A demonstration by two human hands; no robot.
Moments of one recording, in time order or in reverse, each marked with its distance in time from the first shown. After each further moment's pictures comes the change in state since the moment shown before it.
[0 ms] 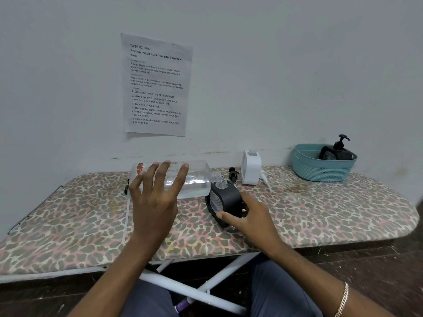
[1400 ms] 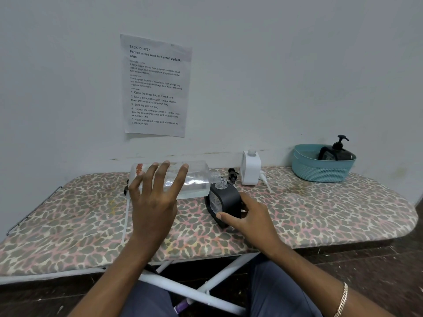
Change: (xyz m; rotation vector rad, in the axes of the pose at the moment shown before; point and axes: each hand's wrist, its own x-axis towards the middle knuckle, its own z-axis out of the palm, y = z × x) left_hand 0.000 -0.001 0.000 -0.015 0.001 0.000; right_hand 0.000 -0.001 0.000 0.000 0.000 -0.010
